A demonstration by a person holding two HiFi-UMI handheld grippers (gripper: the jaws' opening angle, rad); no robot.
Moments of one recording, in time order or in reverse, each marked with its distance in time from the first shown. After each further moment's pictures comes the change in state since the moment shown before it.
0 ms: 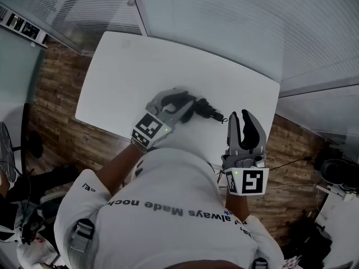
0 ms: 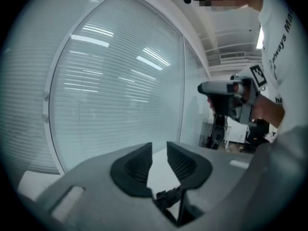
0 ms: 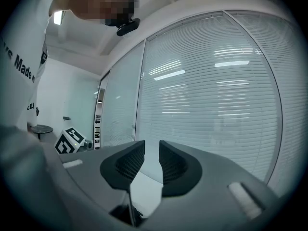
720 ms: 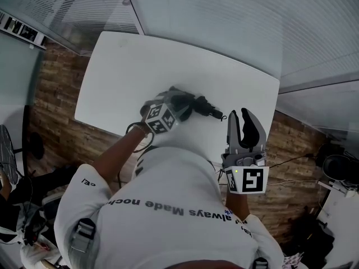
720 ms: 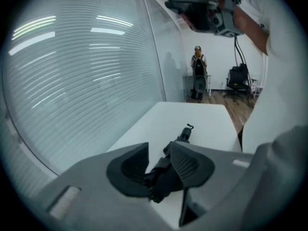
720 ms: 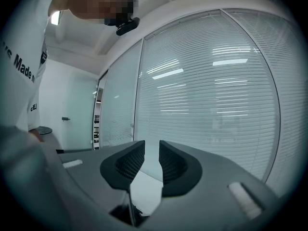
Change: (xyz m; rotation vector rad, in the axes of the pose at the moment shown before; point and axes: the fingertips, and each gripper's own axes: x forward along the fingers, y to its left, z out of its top) left arm 0.049 0.003 -0.152 0.387 0.447 -0.143; right arm -0.002 -0.007 -0.005 0.017 0.014 -0.013
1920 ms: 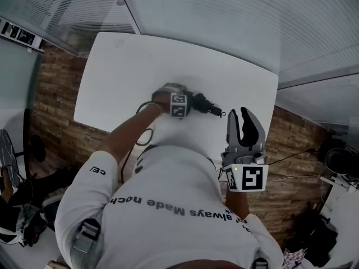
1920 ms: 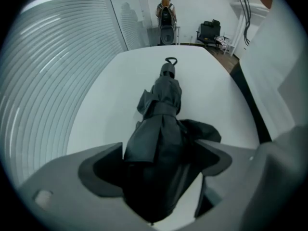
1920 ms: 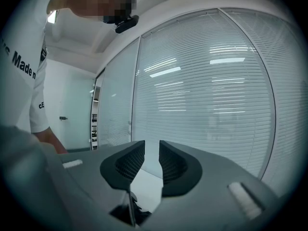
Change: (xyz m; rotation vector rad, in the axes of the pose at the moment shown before) left arm 0.120 -0.034 -0.133 0.327 0.517 -0.307; right arm -0.010 -0.006 -0.014 0.014 0.022 -0.028
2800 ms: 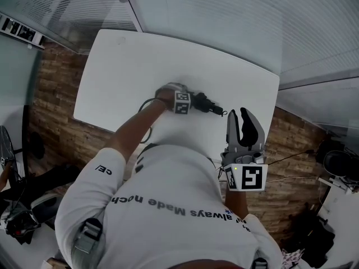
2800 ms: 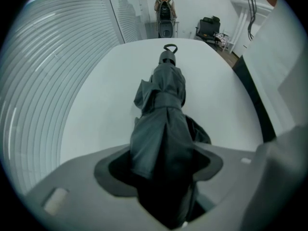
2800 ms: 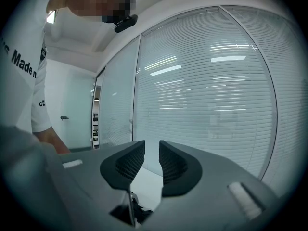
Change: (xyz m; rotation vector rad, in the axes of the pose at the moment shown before) left arm 0.022 -0.001 -0.001 0.009 0.052 -0.040; right arm -0.002 0.001 -0.006 0.006 0.016 0.010
